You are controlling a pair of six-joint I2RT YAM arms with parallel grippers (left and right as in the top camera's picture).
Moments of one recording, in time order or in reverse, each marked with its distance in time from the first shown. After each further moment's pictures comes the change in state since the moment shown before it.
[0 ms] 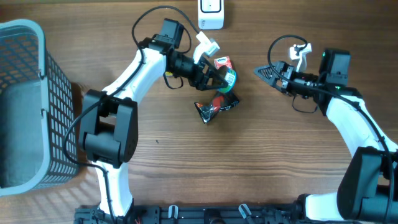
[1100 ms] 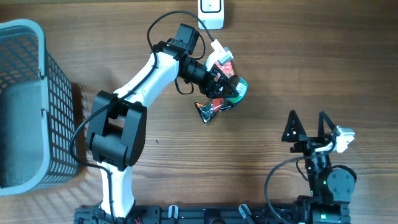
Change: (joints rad) left arm -0.092 0.000 0.000 -0.025 -0.006 0.000; right arm 0.034 -1.579 -0.928 0.306 0.783 0.050
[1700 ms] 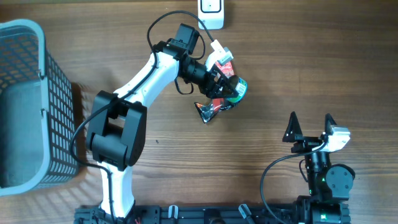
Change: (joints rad) left arm 0.000 0.000 0.000 -0.002 -0.014 0.000; right arm -0.001 -0.002 0.000 -0.107 0.119 -0.246
